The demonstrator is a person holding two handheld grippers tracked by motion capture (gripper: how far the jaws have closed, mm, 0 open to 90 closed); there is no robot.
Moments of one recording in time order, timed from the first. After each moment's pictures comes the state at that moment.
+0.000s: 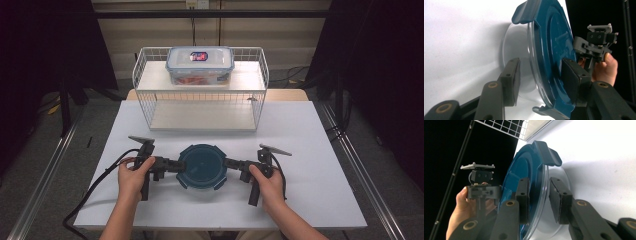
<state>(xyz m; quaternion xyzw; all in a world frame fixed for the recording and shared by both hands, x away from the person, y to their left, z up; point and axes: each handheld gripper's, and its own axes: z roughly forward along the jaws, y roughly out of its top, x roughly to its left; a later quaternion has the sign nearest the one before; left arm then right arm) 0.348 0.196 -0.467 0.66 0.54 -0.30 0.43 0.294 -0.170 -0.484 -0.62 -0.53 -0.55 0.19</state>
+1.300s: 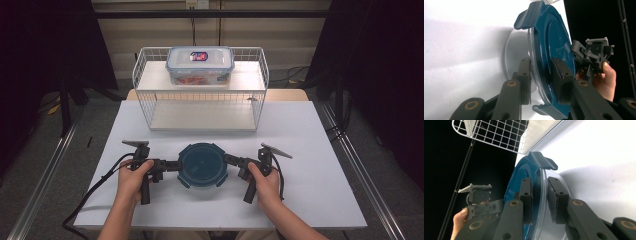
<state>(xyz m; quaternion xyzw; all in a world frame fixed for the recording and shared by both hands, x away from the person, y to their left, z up) 0.332 0.198 -0.463 0.62 0.58 -0.25 0.46 0.297 -0.166 -0.487 -0.65 -0.48 -0.57 0.17</state>
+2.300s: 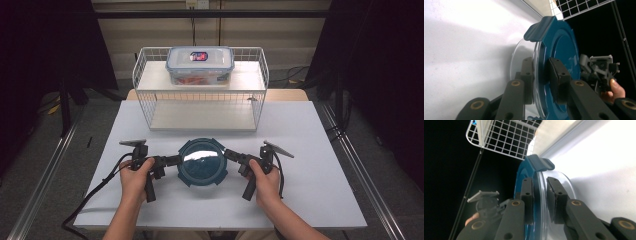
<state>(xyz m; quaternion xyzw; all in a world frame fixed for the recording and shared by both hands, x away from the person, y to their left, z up) 0.330 0.194 -0.460 0.59 0.61 -0.21 0.50 0.298 -0.167 -0.477 -0.64 -0.45 -0.60 0.17</state>
